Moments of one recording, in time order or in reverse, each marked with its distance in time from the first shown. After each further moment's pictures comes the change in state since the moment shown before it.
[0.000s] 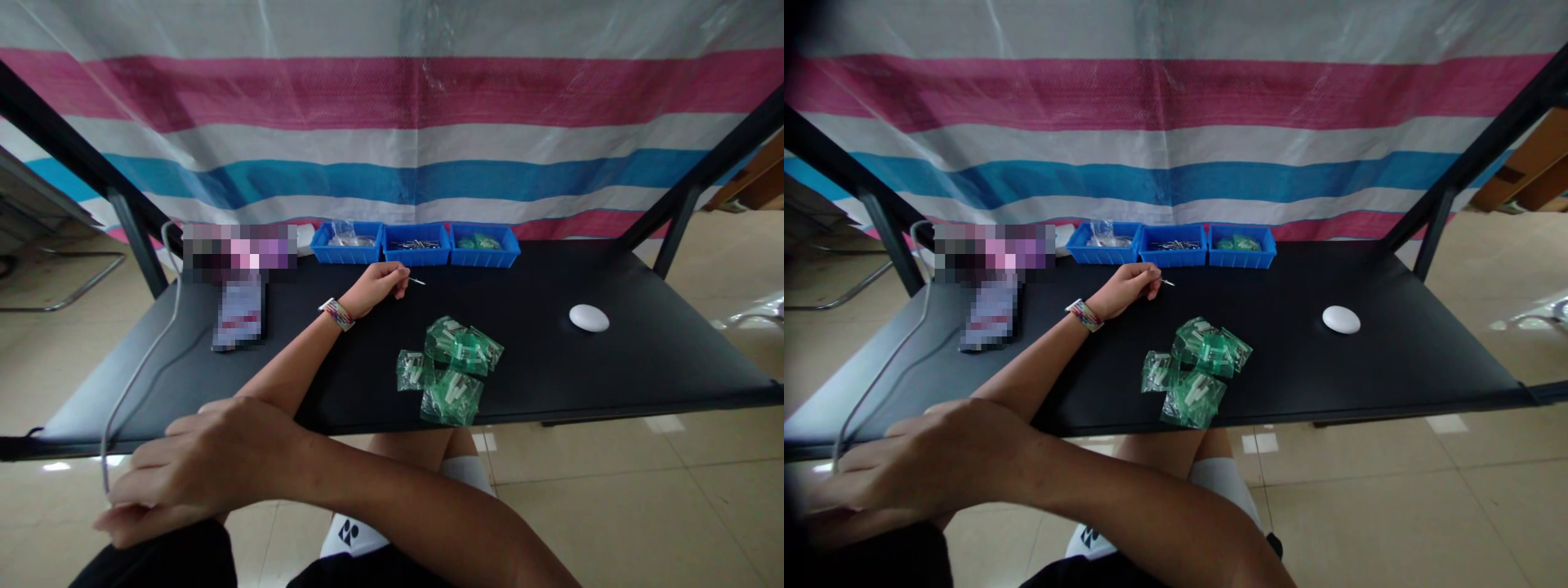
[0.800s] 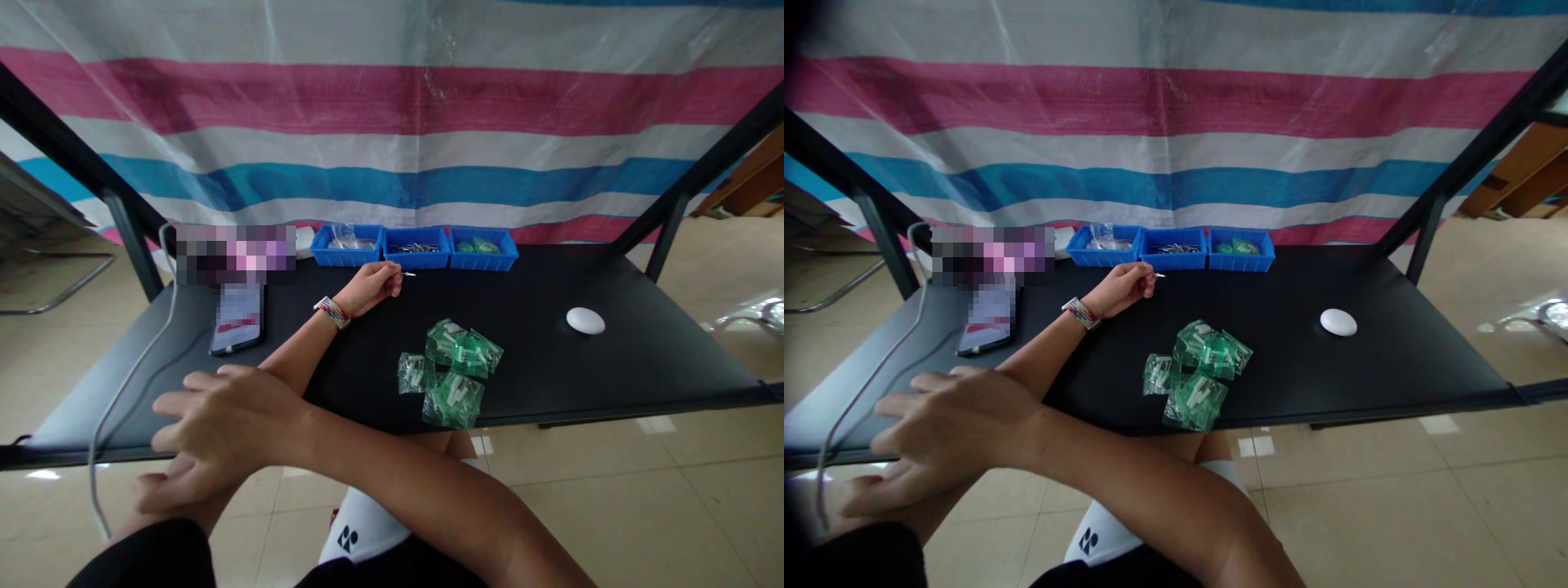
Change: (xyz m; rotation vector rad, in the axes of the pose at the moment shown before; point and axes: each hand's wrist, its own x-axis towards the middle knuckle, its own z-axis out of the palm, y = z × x) left_hand 0.004 -0.005 -0.009 -0.409 0.037 -0.104; right_hand 0.008 0.018 -0.025 -0.066 -0.145 0.065
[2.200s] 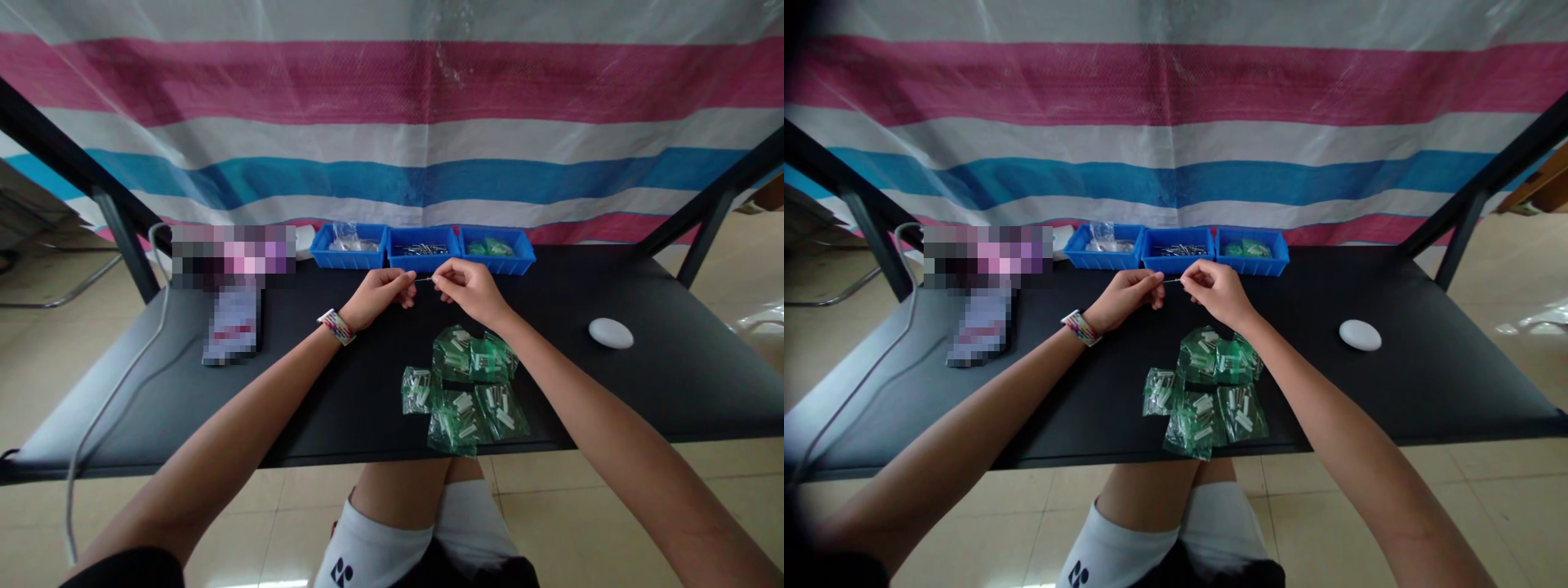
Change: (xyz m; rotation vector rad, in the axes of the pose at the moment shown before) left_hand -0.008 0.002 0.010 0.234 0.009 0.027; right_hand -0.204 0.187 -0.131 0.587 0.572 0.840
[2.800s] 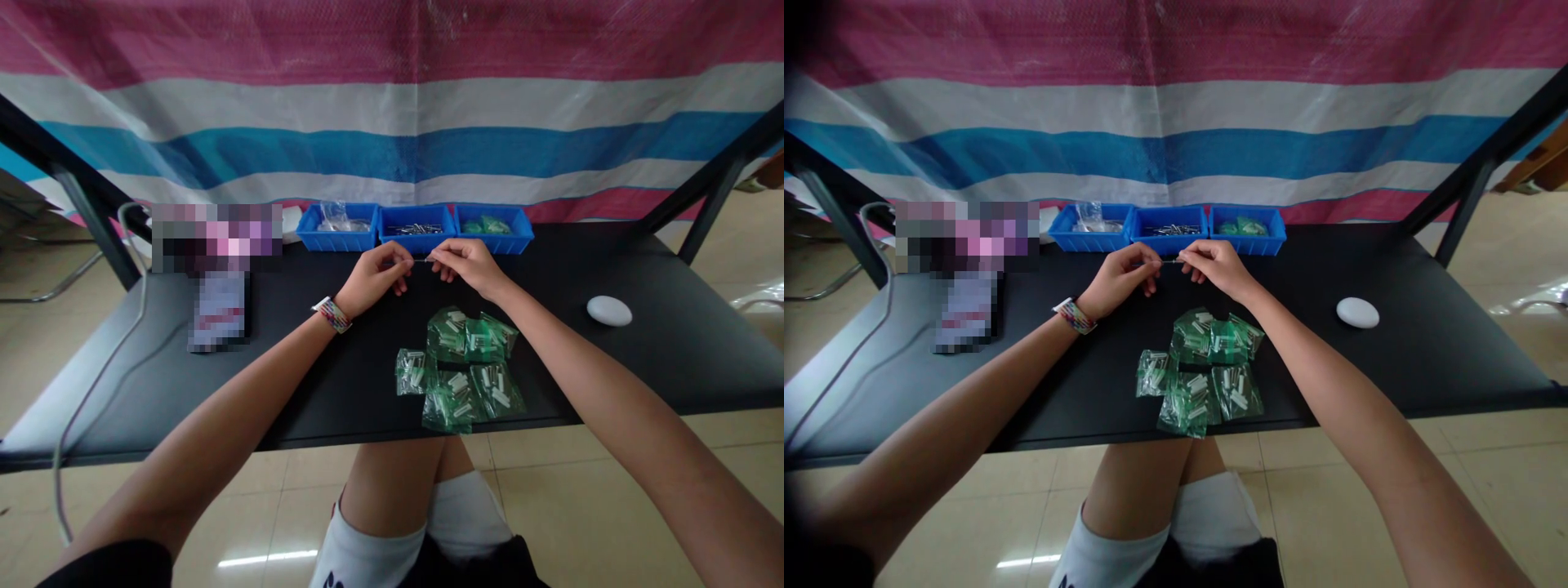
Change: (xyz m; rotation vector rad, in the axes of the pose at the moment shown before) left_hand -0.003 -0.001 0.008 0.164 0.016 0.183; right_hand 0.014 0.026 -0.021 0.055 -0.103 0.062
